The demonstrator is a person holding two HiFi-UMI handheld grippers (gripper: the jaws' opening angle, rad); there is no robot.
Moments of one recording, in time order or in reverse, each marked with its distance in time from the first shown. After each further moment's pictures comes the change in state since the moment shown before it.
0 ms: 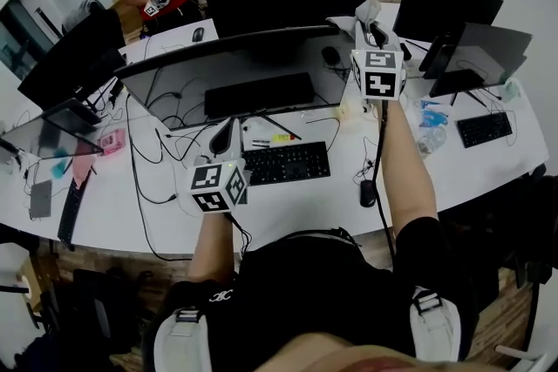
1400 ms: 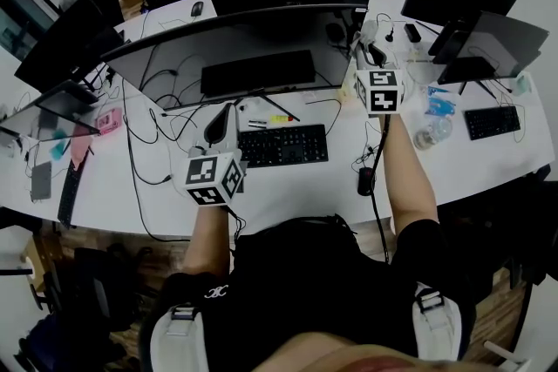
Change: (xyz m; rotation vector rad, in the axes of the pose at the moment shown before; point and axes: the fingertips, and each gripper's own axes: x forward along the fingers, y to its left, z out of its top) left arm 0.006 -0.010 -0.009 0.026 0.009 0.037; right arm 0.002 0.026 -0.137 0.057 0.142 0.168
